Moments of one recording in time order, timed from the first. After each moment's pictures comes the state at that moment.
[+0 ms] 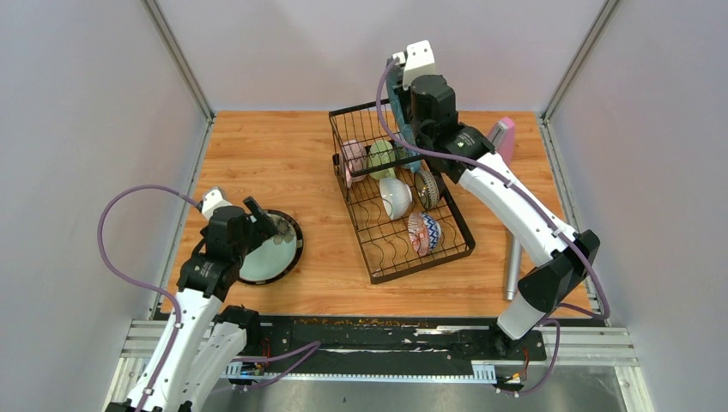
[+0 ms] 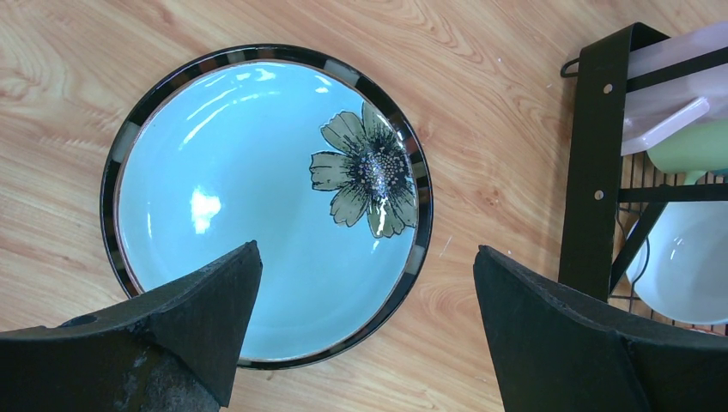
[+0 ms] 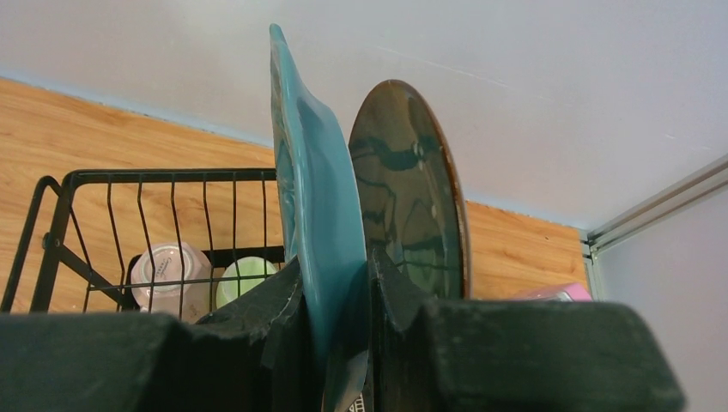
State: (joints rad) left arm -0.22 0.63 0.65 -0.66 -0.32 -0.70; right arm 0.67 1.63 1.80 -0.32 0.56 -0.13
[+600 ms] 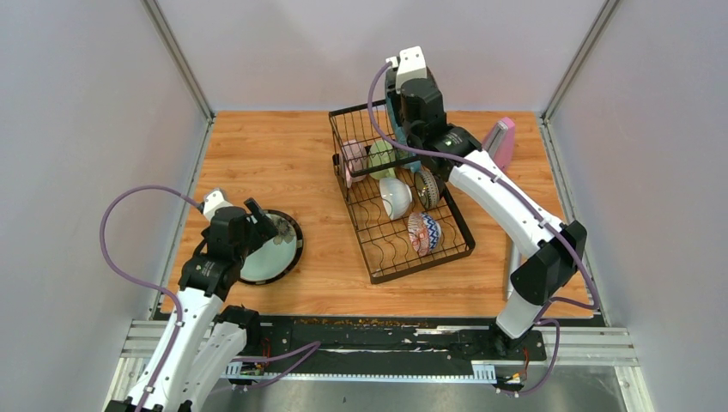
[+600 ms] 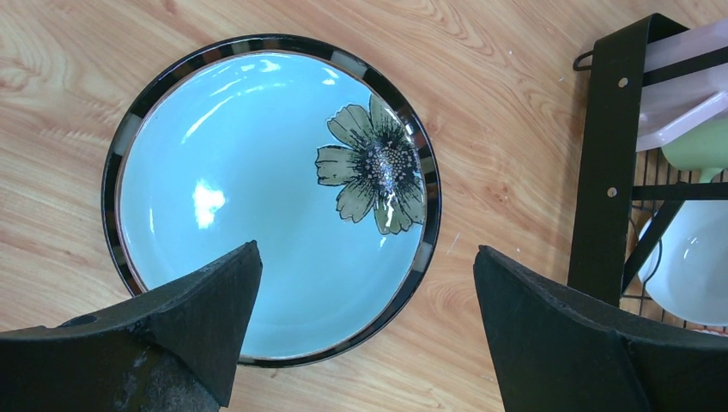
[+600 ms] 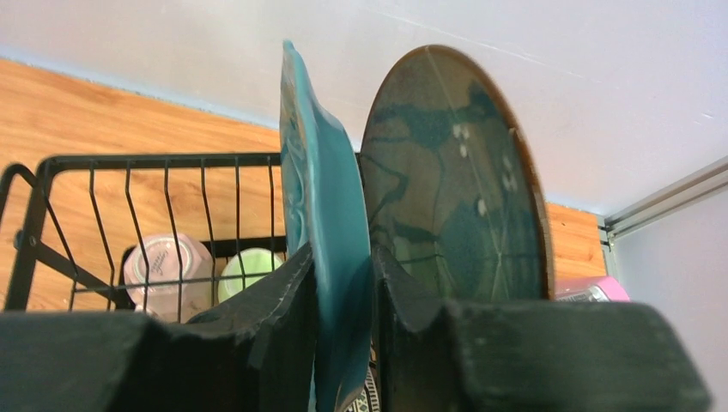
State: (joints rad) left arm -0.22 0.63 0.64 -0.66 -0.32 -0.70; right arm 0.66 1.70 1.79 -0.30 0.57 -0.10
